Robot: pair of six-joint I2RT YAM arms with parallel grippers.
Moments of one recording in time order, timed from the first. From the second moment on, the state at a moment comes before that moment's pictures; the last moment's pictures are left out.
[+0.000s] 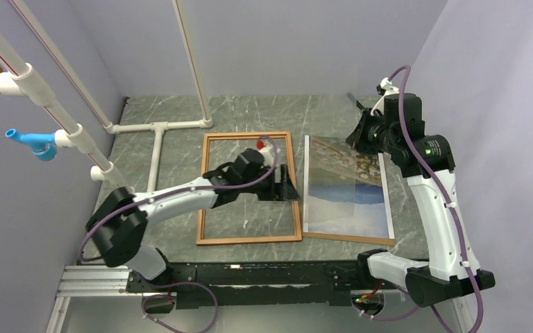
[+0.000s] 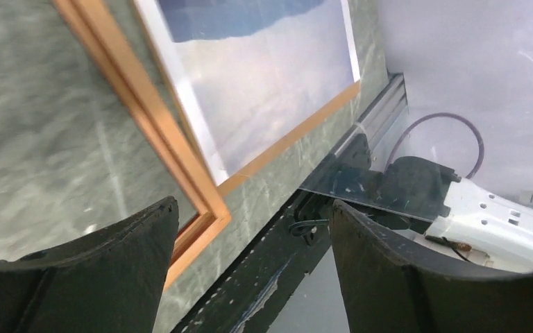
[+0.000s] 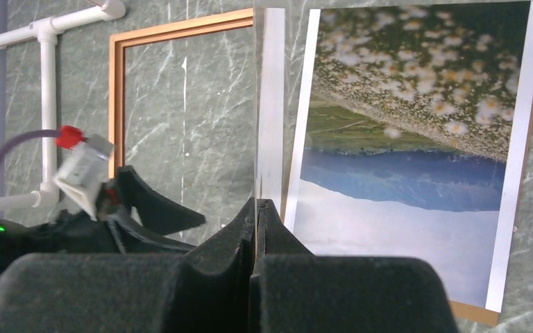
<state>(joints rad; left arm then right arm) -0.90 1.56 1.02 -0.05 0.29 -0.83 0.22 1.16 1.60 -1.07 -0.05 0.39</state>
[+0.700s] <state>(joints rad) -0.52 1.13 0.69 -0.48 0.00 -0.69 0.22 1.16 1.50 -1.00 -0.19 0.40</state>
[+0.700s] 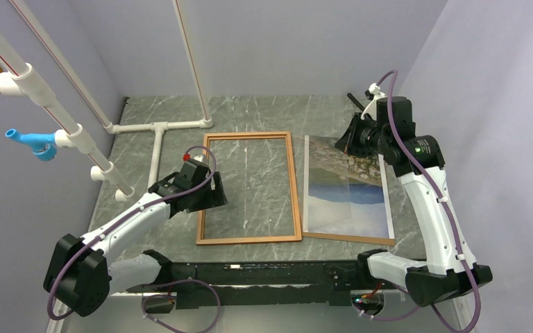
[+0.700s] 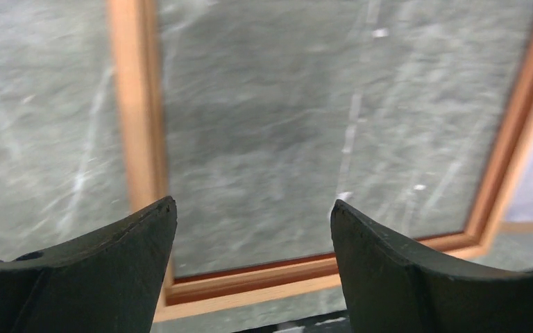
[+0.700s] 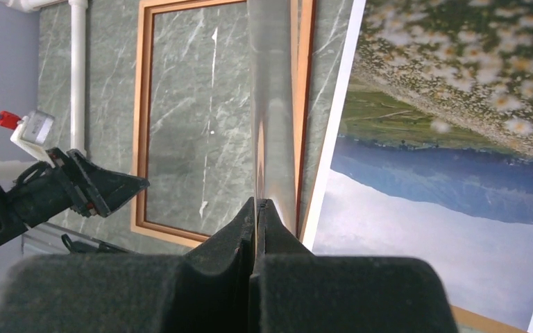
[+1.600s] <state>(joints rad) -0.48 1.25 0.63 -0.58 -0.16 -0.64 0.22 1.18 1.49 -0.98 -0.25 0.40</state>
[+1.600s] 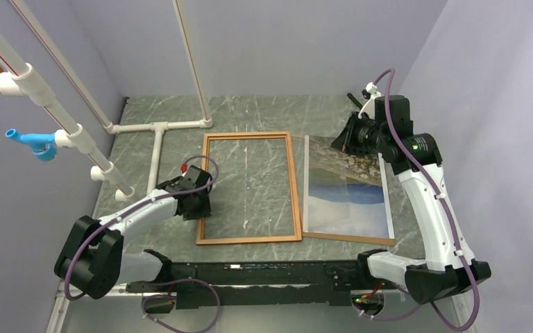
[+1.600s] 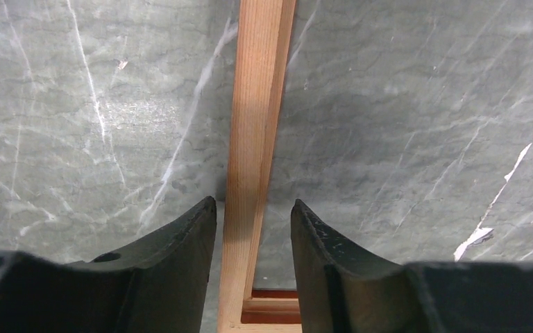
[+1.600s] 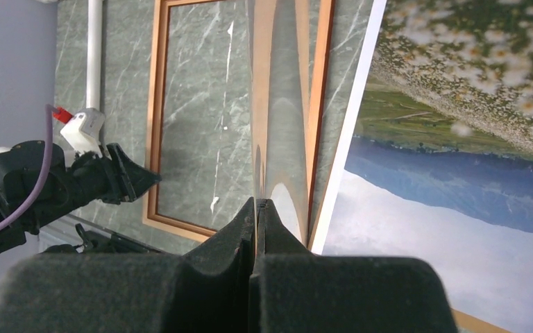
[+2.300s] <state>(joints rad) -0.49 1.21 0.57 -0.50 -0.11 -0.60 0.21 1.20 1.54 -0.89 -0.52 0.49</state>
